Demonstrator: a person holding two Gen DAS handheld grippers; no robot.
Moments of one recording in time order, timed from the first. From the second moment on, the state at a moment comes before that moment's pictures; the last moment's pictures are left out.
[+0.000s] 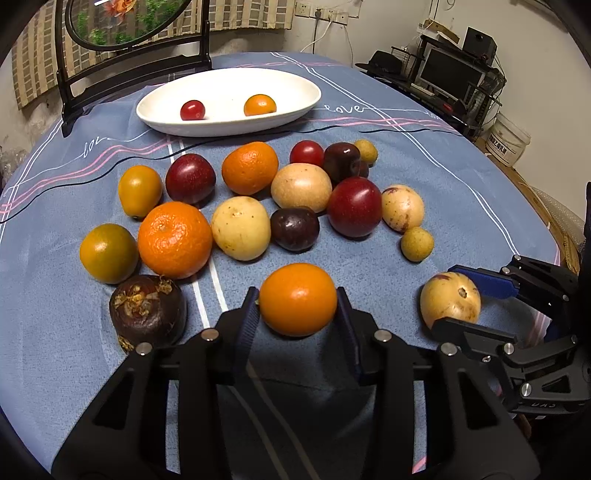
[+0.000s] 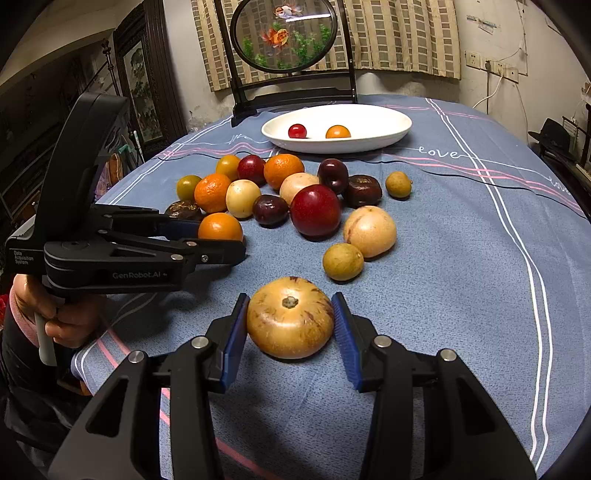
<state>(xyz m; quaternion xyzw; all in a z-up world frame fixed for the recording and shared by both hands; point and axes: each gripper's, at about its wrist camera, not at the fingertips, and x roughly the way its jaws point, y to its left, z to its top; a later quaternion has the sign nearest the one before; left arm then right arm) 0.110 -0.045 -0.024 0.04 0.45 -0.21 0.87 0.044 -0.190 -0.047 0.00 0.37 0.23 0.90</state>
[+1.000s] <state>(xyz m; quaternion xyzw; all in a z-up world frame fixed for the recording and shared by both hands) 0.339 -0.025 0.048 0.00 0.42 -0.13 0.90 0.300 -0.177 0.008 0.04 0.38 0.17 0.91</state>
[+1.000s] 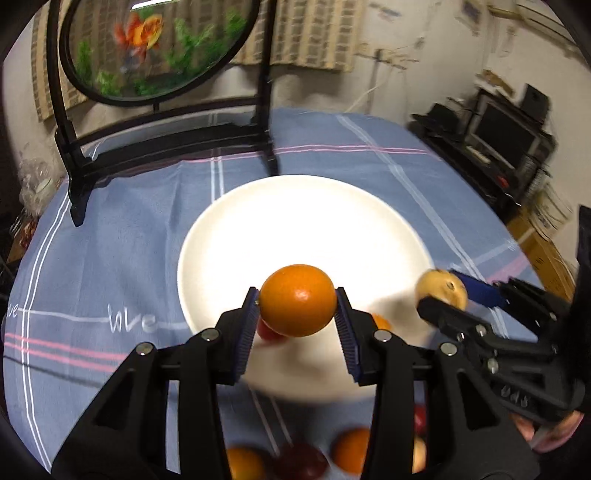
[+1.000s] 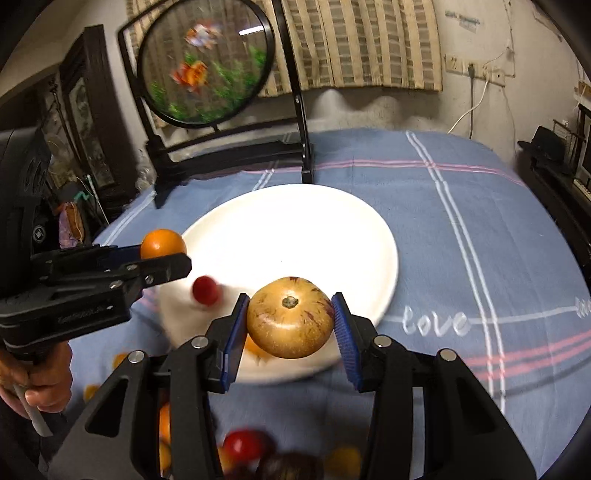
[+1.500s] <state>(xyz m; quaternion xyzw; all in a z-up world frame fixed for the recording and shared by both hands) 0.392 -0.012 -0.006 -0.01 0.49 -0.08 0.87 0.352 -0.166 -0.025 0.03 0.44 0.17 0.88</state>
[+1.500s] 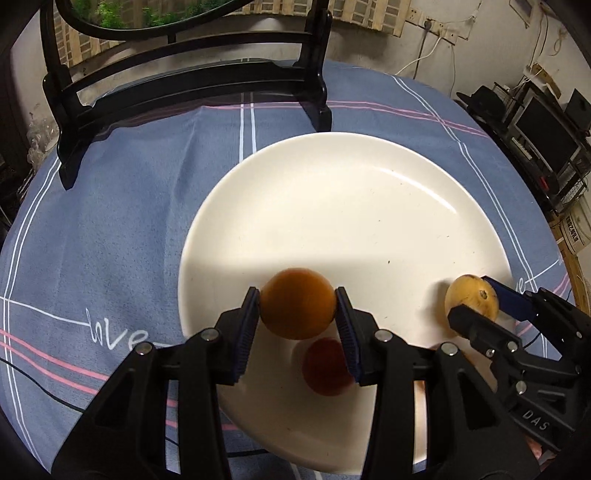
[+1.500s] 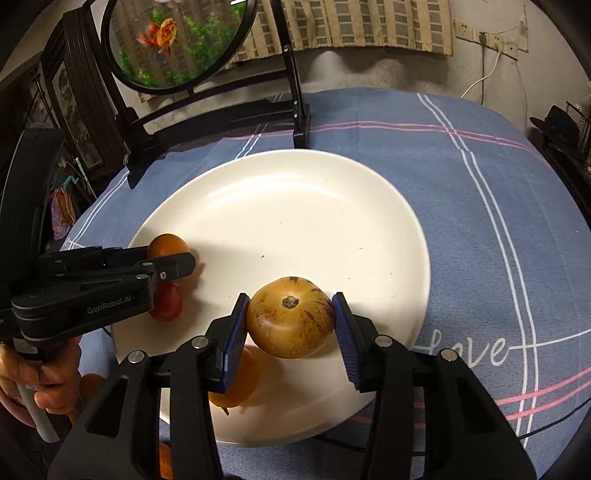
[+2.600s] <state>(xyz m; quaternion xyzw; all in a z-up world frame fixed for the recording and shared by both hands) 0.075 0.033 -0.008 -0.05 0.39 -0.10 0.91 0.079 -0.194 -0.032 -0.03 0.36 0.16 0.92</state>
